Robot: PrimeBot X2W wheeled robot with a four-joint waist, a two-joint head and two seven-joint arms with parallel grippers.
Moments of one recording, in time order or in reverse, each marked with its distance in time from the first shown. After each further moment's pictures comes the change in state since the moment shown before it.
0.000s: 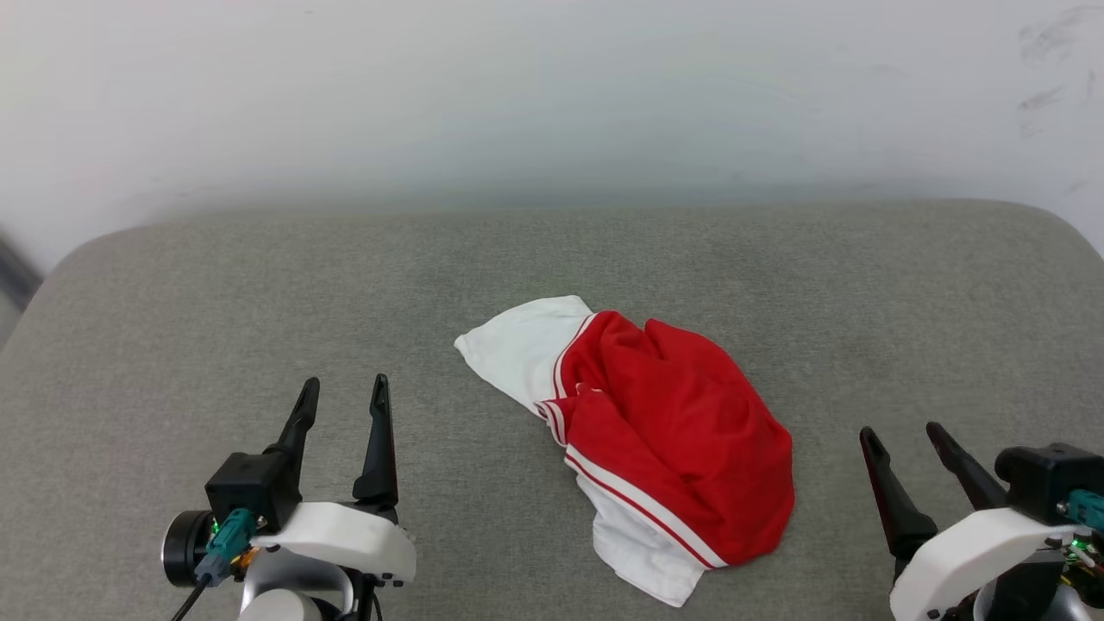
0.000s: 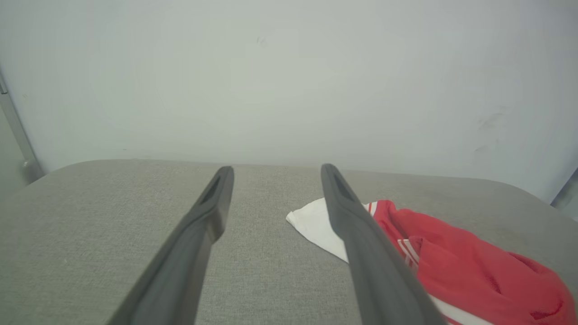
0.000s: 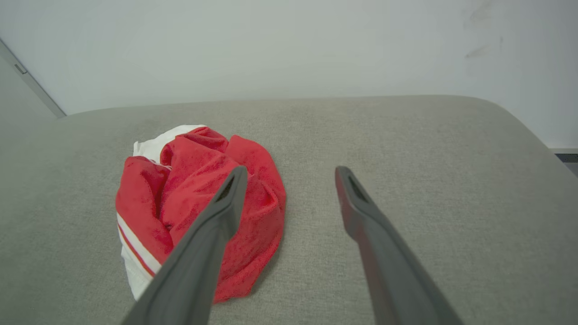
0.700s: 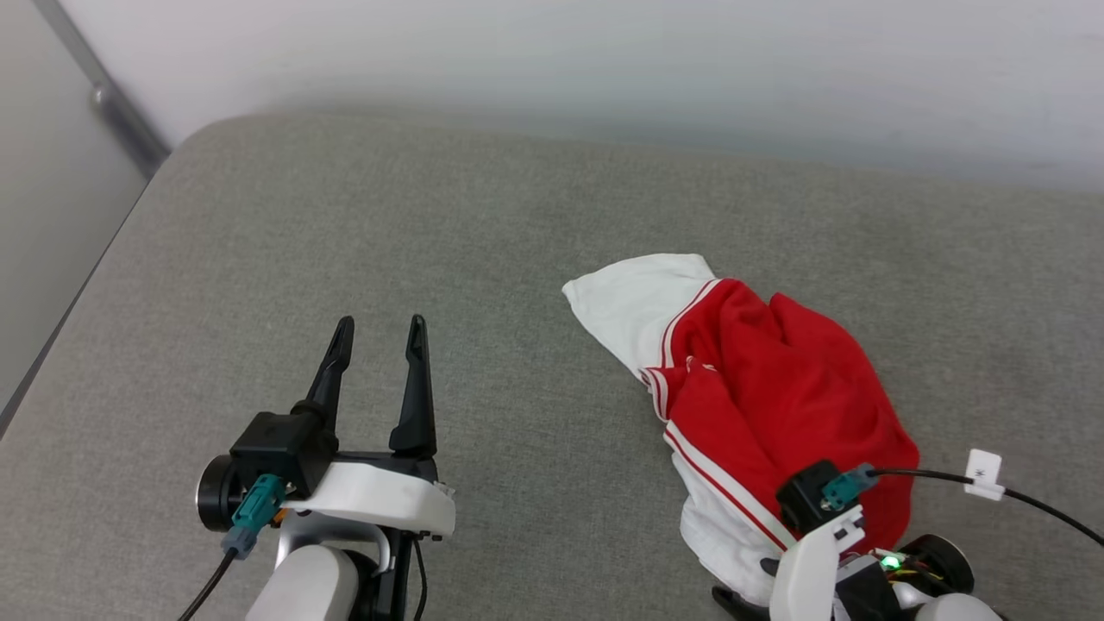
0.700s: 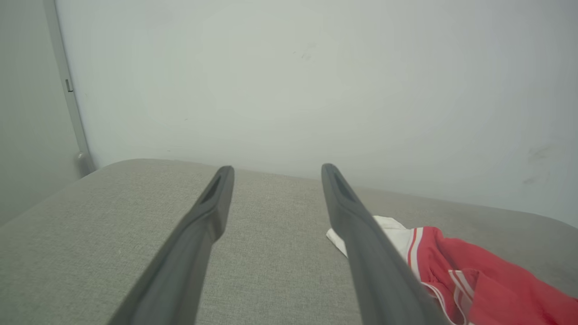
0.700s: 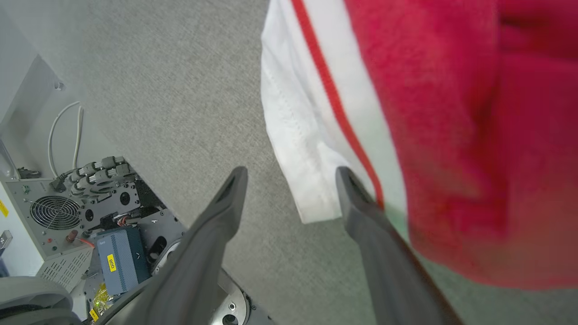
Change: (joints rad) left arm -0.085 -0.069 -0.011 -0.025 0.044 -0.019 -0.035; right arm -0.147 -0.232 0.443 0.178 0.278 0.000 0.558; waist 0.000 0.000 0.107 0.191
